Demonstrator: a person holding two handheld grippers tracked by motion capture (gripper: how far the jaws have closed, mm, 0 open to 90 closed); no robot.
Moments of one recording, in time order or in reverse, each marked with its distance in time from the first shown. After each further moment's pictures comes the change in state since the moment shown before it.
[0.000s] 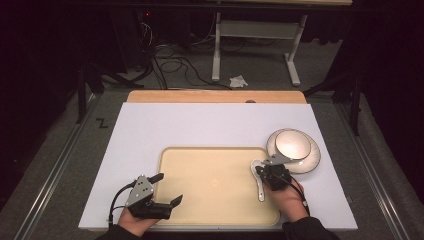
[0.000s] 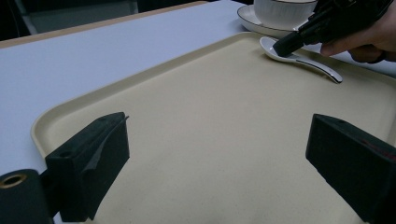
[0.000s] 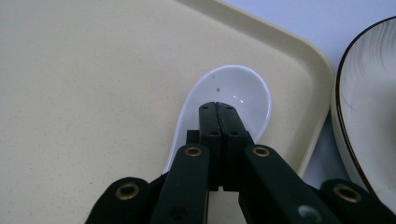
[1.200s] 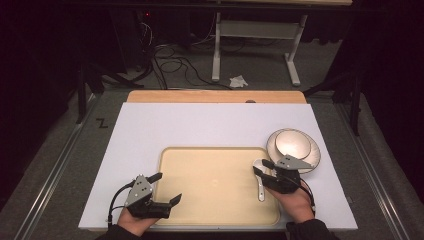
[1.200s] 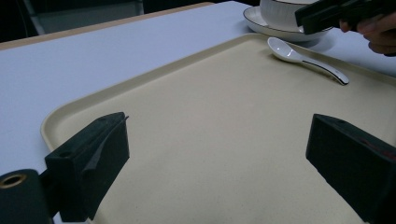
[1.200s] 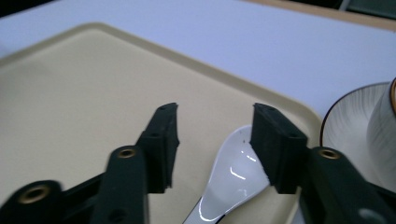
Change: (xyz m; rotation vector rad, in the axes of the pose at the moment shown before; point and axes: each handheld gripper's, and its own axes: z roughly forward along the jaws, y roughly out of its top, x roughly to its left) left arm 0.002 -0.001 -0.001 -0.005 0.024 -0.006; right arm -0.006 -0.004 -0.038 -0.265 0.134 0.040
